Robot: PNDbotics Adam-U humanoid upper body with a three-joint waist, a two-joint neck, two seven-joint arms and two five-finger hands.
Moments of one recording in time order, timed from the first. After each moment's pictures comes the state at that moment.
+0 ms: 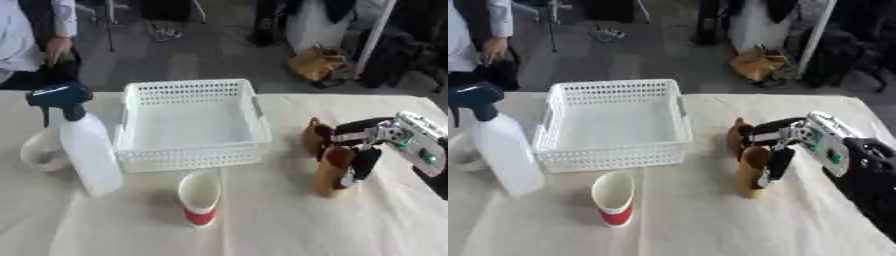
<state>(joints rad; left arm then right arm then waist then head) -0.42 0.28 0.17 -1.99 -0.46 -0.28 0.61 -0.99 -0.69 0.51 -0.91 0.56 -0.29 0.66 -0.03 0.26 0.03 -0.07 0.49</state>
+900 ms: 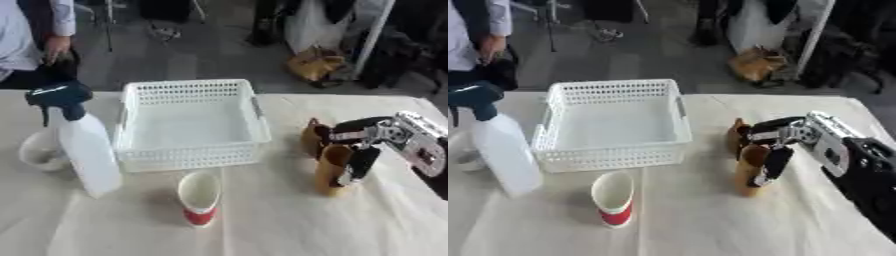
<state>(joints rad) -0.42 0.28 0.17 -1.99 -0.46 -0.28 0.61 -1.00 -0.69 0.51 -0.93 0.55 -0.28 0.65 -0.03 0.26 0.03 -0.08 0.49</state>
